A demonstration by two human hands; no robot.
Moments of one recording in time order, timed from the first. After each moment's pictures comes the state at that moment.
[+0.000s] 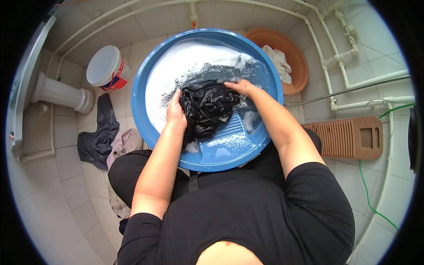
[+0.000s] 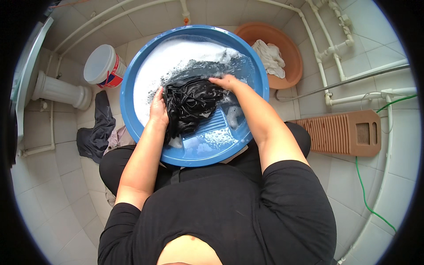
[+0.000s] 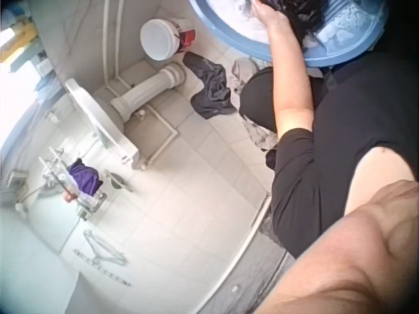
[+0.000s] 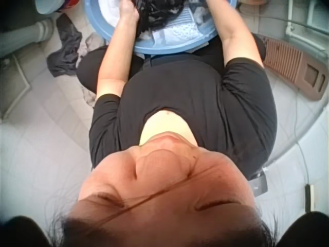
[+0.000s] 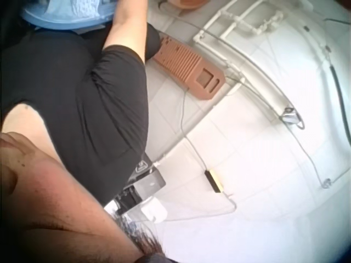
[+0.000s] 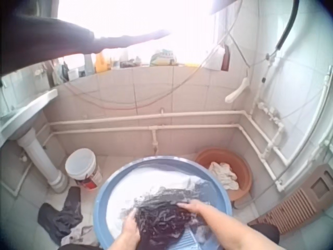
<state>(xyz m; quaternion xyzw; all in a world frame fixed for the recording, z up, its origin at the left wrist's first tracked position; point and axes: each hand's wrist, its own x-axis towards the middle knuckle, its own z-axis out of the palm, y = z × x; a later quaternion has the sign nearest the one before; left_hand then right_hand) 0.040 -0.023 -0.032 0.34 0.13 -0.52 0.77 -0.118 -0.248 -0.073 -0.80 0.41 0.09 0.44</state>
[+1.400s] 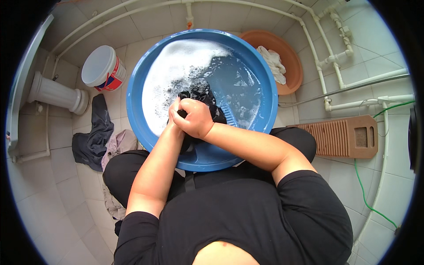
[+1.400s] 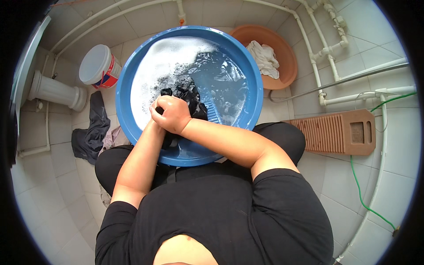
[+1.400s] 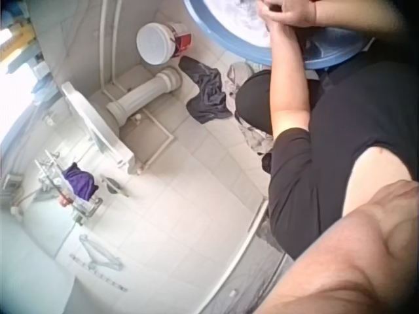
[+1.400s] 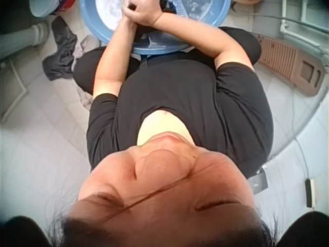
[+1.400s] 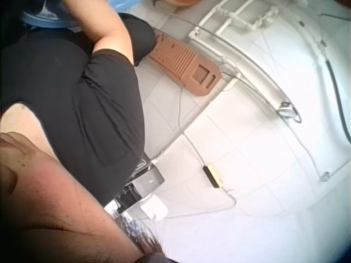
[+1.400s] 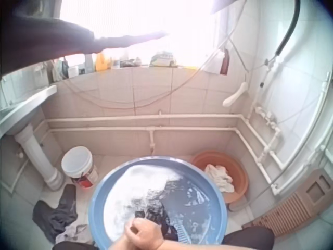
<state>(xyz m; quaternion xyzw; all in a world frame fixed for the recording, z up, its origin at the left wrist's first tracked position) 0.032 -0.012 -0.105 0.30 -0.02 -0.55 0.78 -0.063 -0.056 0.039 -0.81 0.19 -0.33 0.44</state>
